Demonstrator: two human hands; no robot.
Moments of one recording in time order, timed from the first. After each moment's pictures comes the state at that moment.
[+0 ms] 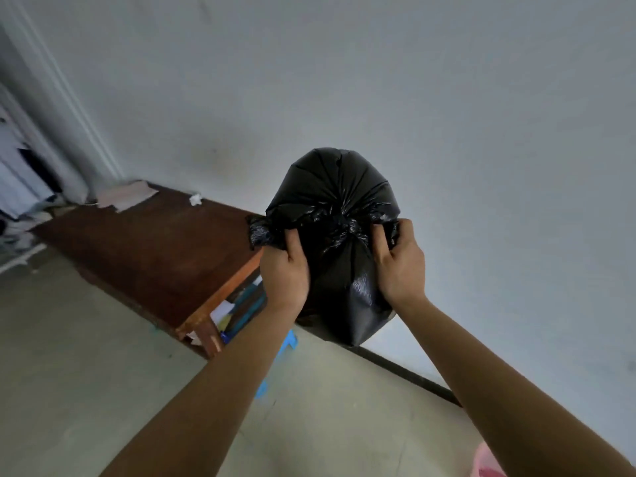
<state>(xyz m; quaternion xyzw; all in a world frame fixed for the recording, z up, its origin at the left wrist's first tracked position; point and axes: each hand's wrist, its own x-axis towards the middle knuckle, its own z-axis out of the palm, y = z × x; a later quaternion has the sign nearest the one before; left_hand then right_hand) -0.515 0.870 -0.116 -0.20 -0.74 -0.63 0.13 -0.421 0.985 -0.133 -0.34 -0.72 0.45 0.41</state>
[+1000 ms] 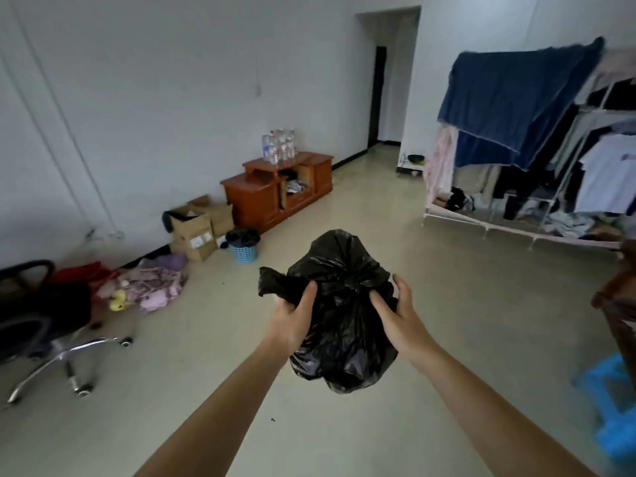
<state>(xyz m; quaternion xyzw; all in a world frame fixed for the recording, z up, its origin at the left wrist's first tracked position) -0.298 0.023 -0.137 0.38 -0.67 -0.57 0.28 -0.450 0.157 -0.136 0.31 -0.72 0.57 -0.26</state>
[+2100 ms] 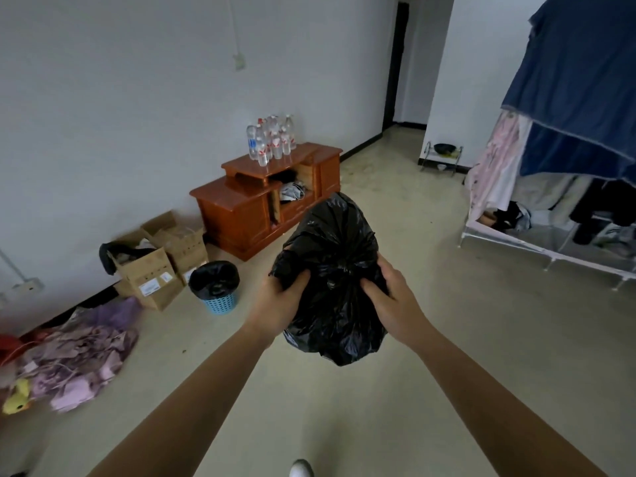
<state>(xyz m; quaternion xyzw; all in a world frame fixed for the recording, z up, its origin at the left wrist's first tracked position) -0.807 -0.603 -0.144 0.32 -0.67 -0.59 0.31 -0.972 -0.477 -0.152 0.49 -0.64 0.56 -0.19</state>
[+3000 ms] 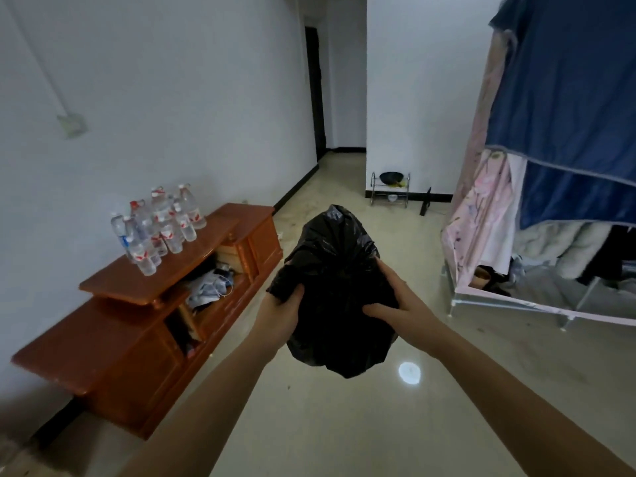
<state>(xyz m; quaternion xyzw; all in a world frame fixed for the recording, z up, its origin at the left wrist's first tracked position) -1.538 -1.152 -0.130 0.27 -0.70 -0.62 0.23 -1.671 -0.962 -0.135 0.39 -0.68 0.58 -0.22</state>
